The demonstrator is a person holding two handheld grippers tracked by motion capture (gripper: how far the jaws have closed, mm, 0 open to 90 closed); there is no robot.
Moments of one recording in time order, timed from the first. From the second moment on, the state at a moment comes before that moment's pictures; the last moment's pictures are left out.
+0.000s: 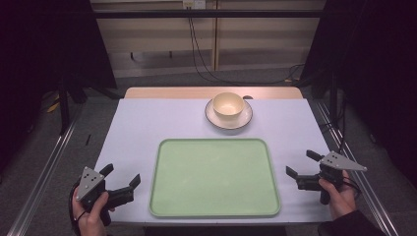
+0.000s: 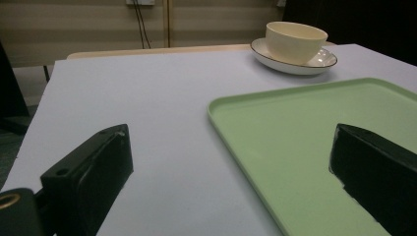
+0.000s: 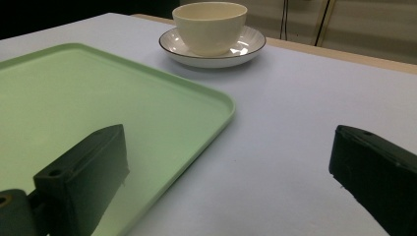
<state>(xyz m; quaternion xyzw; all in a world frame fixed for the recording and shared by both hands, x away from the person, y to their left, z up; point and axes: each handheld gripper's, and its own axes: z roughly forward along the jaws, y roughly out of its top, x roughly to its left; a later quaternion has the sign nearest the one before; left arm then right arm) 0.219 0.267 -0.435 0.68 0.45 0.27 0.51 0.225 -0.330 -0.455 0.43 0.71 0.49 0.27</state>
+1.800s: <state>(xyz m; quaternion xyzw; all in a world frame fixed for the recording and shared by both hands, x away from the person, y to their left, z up) 0.264 0.191 -0.413 0.73 0.36 0.22 0.53 0.226 -0.329 -0.456 0.42 0.71 0.49 0.26</state>
